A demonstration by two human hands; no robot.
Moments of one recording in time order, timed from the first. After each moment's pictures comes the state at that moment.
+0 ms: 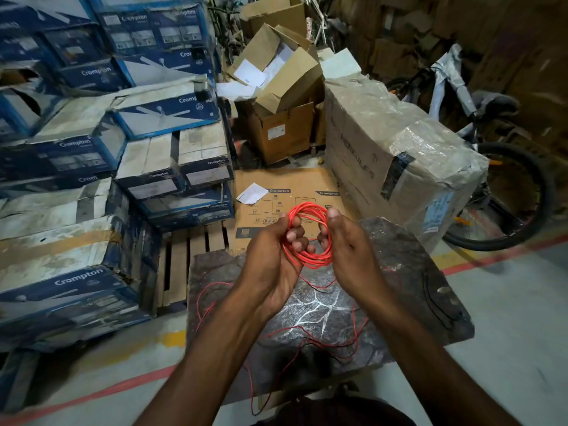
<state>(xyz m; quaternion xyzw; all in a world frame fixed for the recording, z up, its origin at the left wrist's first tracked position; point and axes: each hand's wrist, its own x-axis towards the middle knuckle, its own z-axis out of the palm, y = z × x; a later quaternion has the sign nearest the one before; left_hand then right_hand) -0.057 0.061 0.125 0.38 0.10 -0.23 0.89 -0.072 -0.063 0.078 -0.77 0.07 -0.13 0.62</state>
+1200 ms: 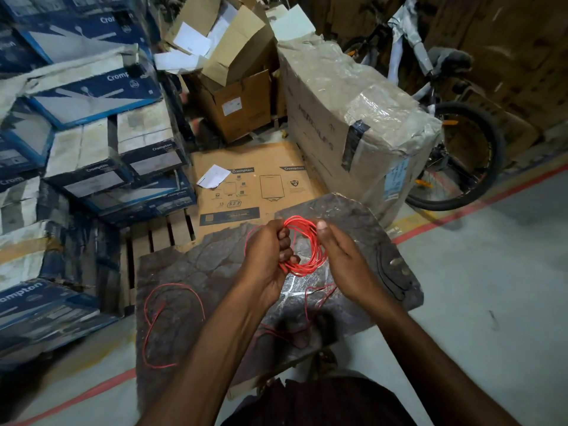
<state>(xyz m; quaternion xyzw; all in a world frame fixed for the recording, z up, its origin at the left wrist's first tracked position) -0.040 -0.050 0.066 0.52 0.18 -0.29 0.79 -0.096 -0.174 0.019 -0.77 0.11 -0.06 0.62</state>
